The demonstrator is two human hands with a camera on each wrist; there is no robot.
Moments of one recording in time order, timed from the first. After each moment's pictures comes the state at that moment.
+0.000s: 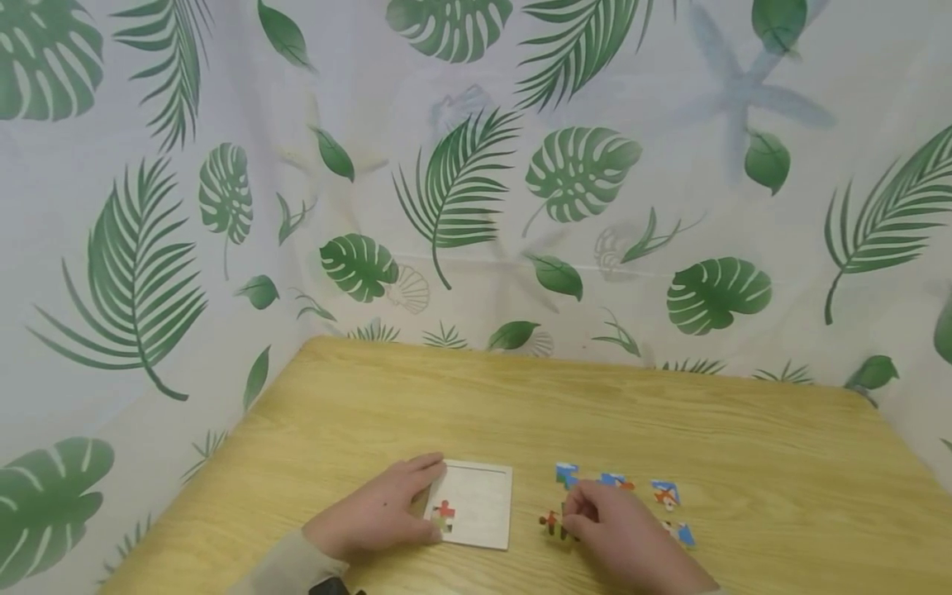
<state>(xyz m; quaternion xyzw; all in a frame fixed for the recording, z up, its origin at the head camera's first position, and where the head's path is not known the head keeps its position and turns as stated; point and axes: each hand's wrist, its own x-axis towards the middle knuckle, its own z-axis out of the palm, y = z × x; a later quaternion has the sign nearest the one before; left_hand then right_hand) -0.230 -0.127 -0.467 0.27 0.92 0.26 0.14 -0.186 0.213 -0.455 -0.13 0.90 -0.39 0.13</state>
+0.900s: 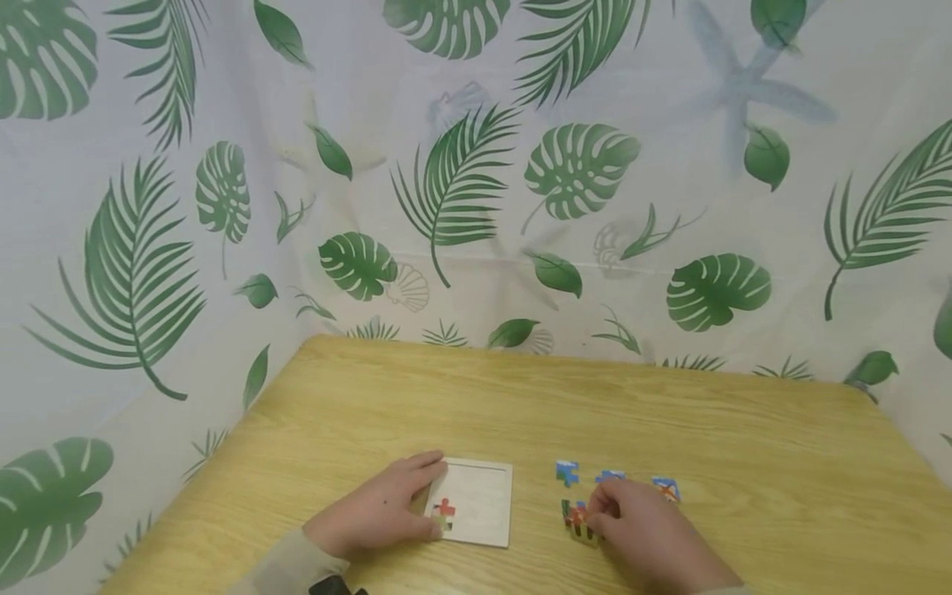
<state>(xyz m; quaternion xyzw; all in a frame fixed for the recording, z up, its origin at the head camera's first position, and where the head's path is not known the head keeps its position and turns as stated) -0.232 -0.126 -0.468 0.27 0.92 0.26 0.15 -0.185 0.236 -0.455 -0.12 0.93 -0.32 0.09</state>
